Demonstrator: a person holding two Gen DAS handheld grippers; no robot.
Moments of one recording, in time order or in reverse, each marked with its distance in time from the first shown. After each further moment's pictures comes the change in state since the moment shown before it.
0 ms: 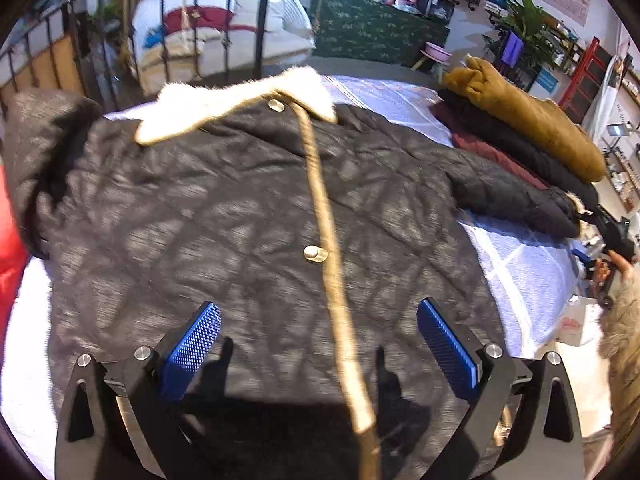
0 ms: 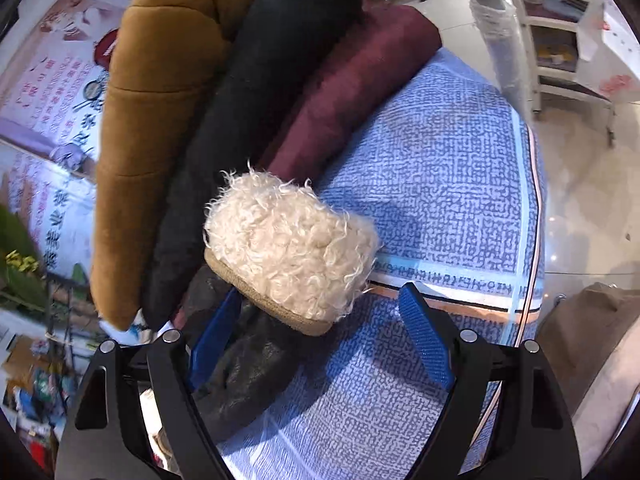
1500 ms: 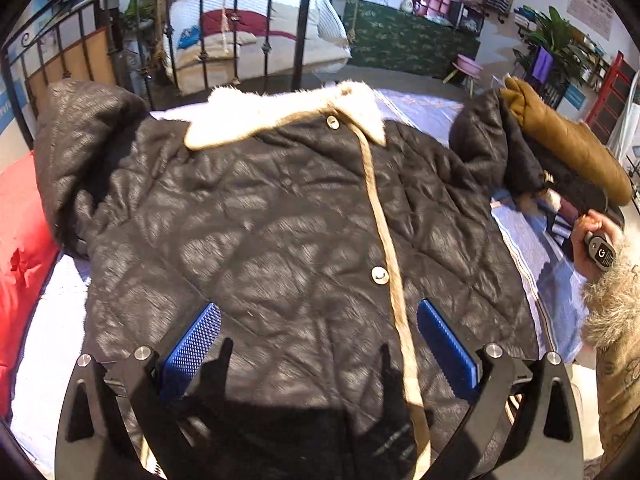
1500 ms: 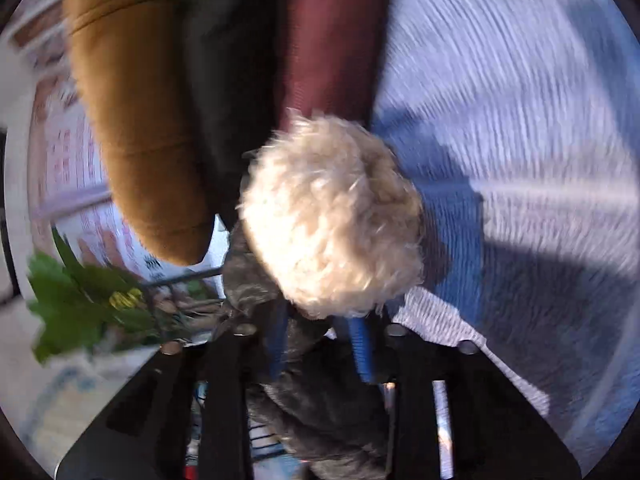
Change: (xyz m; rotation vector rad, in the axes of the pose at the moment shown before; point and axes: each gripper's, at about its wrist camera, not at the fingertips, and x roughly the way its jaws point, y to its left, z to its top) left arm -0.002 0.027 0.006 -0.053 0.000 0.068; right arm 0.137 0.131 -0.152 0.338 0.260 0.400
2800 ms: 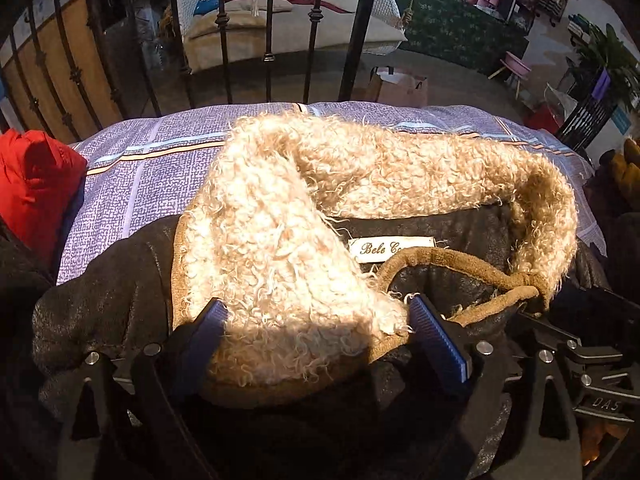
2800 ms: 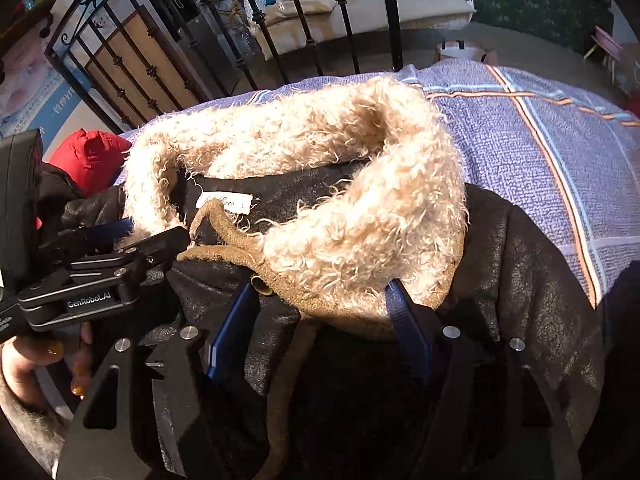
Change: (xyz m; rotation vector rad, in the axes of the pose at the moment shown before) left arm 0.197 0.118 0.176 -0.076 0.093 0.065; right arm 0.262 0.103 -0.335 -1.459 0.621 -0.468
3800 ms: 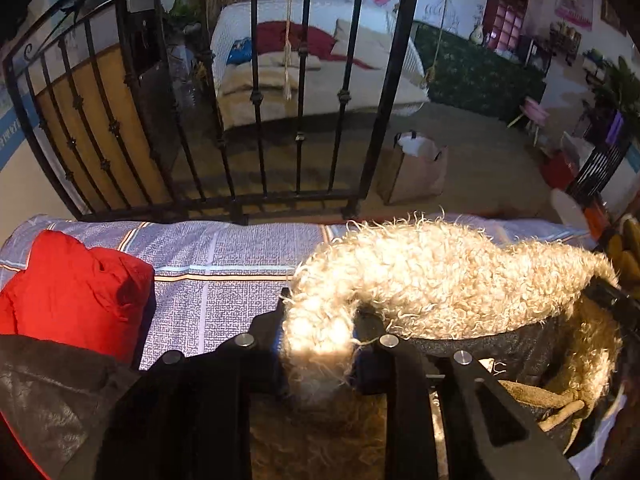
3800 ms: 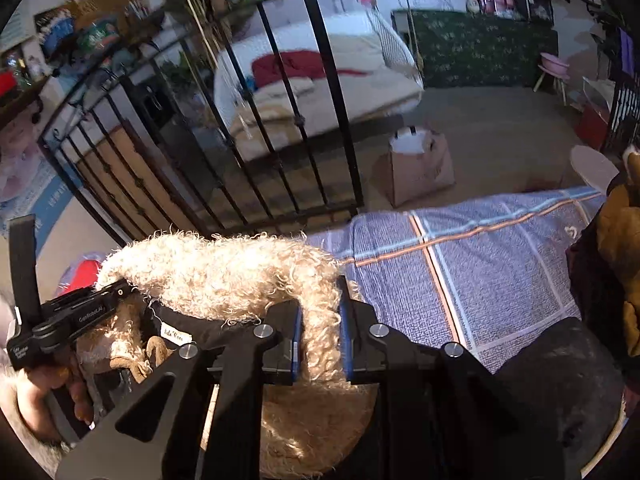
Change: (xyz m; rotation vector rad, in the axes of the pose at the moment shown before) left arm -0.058 0.002 0.096 -0.055 -0.121 0.126; right arm -0.110 -0.018 0.083 0.133 -0.245 -0.083
